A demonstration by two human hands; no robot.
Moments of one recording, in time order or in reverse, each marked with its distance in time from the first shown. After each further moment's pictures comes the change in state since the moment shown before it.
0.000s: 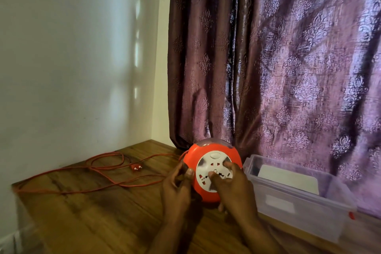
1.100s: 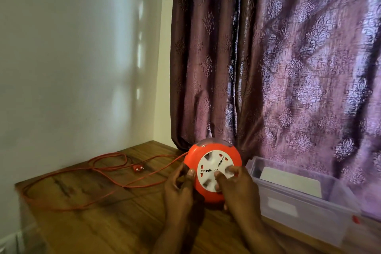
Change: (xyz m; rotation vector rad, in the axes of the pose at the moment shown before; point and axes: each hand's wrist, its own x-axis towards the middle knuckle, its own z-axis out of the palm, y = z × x) left_hand 0.003 -0.007 0.002 -0.077 0.028 -0.001; right_hand -0.002 -0.004 -0.002 -0.025 0.107 -0.001
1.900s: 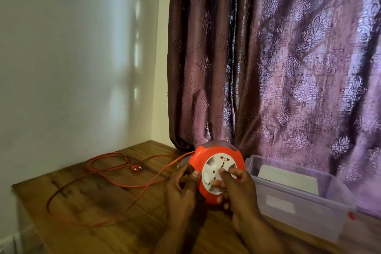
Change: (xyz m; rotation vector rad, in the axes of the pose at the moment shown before) left_hand -0.013 0.012 0.008 0.088 -0.067 0.092; right_hand 0.001 0.001 0.000 0.518 -0.079 0.263
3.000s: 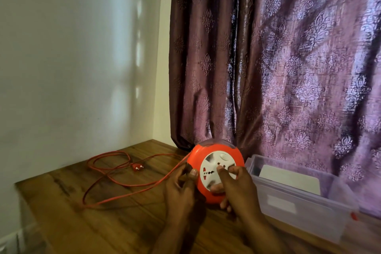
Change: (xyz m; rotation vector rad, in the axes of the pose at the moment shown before) left_hand 0.005 -0.003 -0.004 -0.004 0.025 -0.049; right_hand 0.006 0.001 -0.001 -0.341 -0.001 -0.123
